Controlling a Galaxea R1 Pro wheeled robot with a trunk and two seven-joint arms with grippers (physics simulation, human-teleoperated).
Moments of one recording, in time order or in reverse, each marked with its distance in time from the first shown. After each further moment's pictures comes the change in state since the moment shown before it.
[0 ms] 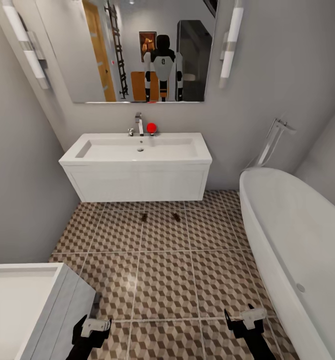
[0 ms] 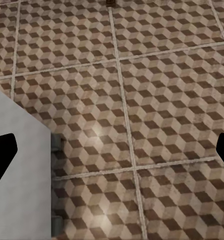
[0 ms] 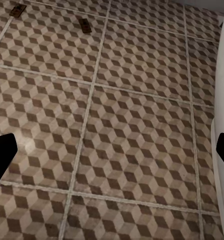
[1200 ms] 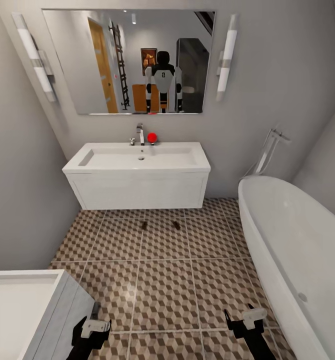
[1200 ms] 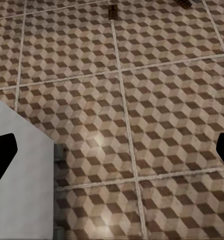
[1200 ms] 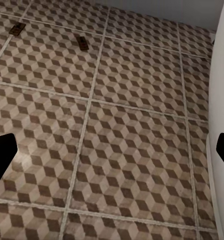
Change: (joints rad) left arm 0.002 0.000 0.000 0.000 0.000 0.021 0.000; right arm 0.000 0.000 0.000 0.000 0.000 0.000 0.000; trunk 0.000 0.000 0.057
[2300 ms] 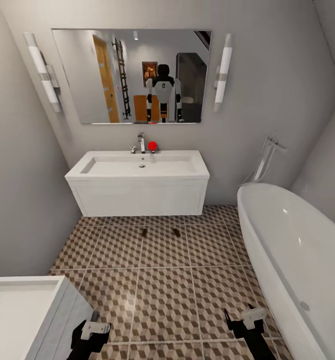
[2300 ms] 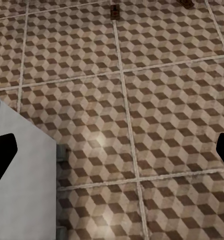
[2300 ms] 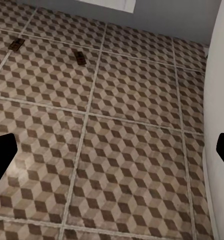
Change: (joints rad) left arm 0.000 0.000 0.000 0.000 0.000 0.060 0.000; right arm 0.000 0.000 0.000 0.000 0.000 0.001 -0.001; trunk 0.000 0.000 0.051
